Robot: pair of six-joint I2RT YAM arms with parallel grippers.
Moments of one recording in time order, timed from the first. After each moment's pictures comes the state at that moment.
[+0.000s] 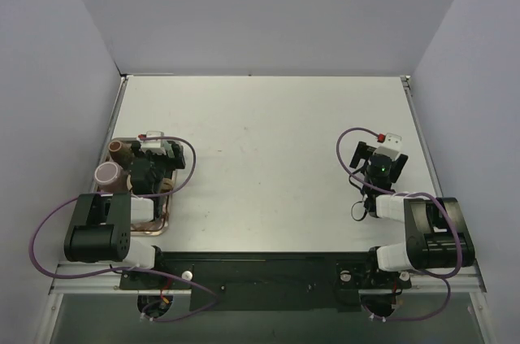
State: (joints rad) left arm 0.02 1.46 0.25 1.10 0.08 -0.04; right arm 0.03 1.39 0.26 0.77 0.42 0.11
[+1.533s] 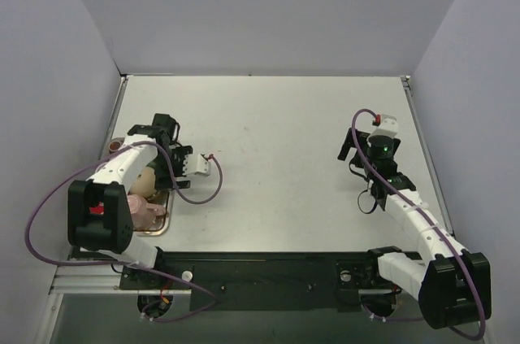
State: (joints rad) left arm -0.13 1.51 1.09 -1.02 0.14 1.40; right arm 0.16 1.03 0.56 0.00 0.24 0.26
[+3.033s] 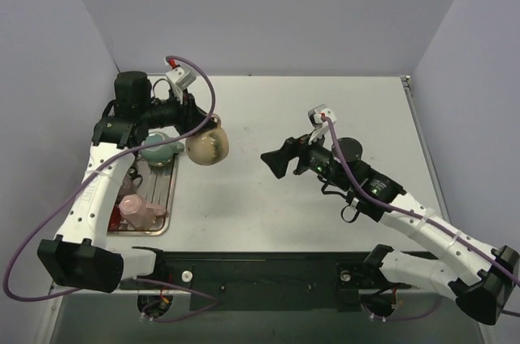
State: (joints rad) left arm -0.15 1.27 1.38 -0.65 0.82 0.20; right arm 0.77 0.96 0.83 -0.06 0.04 0.36
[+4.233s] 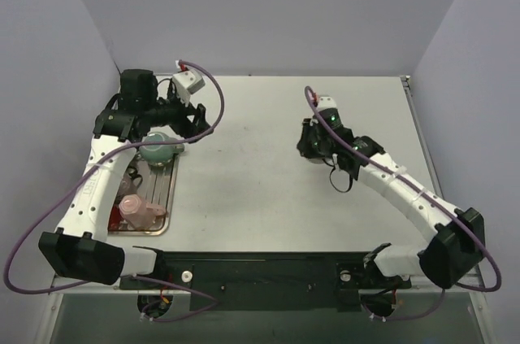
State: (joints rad) left arm -0.18 1.33 1.46 -0.70 0.68 0.24; right arm 0.67 1.27 1.06 -0.40 0.11 0.42
